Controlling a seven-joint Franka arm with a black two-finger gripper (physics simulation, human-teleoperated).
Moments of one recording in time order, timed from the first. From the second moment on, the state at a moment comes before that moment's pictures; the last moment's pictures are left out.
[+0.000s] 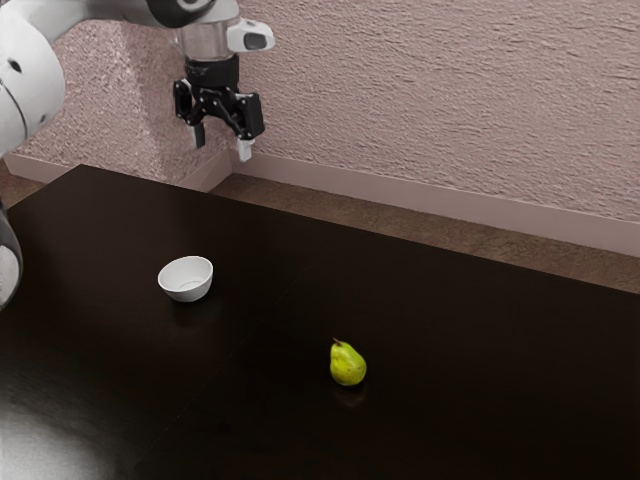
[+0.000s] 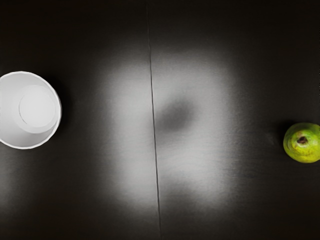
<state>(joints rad) -0.35 0.34 0.38 -1.12 -0.07 1.37 0.06</state>
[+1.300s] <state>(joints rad) -0.50 0.49 0.26 -1.75 -0.47 2.02 0.09</state>
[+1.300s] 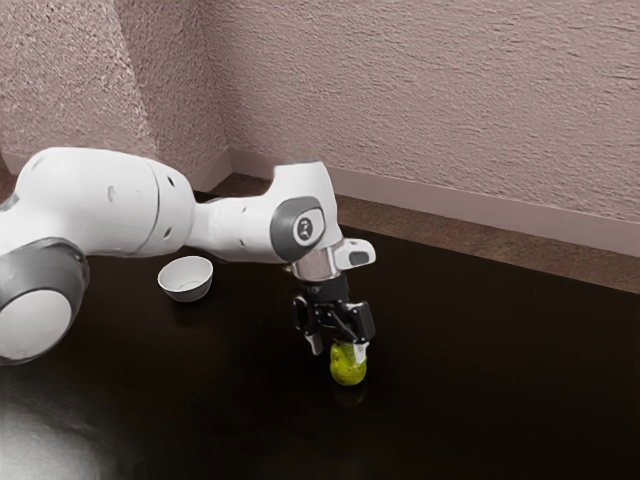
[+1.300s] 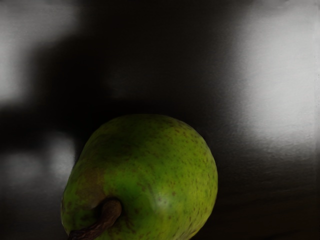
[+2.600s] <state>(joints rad) -0.49 0.50 0.30 -1.73 -0.46 2.08 0.07</state>
